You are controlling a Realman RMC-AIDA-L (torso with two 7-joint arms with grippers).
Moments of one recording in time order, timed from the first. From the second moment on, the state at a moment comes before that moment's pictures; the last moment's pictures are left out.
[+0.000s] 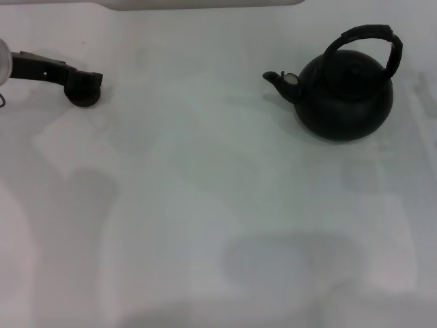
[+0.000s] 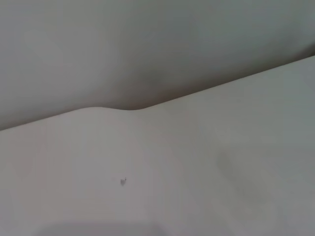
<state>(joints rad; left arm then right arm) -1.01 -2.07 2.85 -0.63 0.07 1.07 -1.69 0.31 2.02 -2.27 -0.23 0.87 -1.12 0.20</state>
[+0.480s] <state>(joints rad) -1.01 -2.07 2.85 -0.60 0.07 1.03 -1.68 0.31 2.02 -2.26 -0.23 0.87 -1.13 0.20</state>
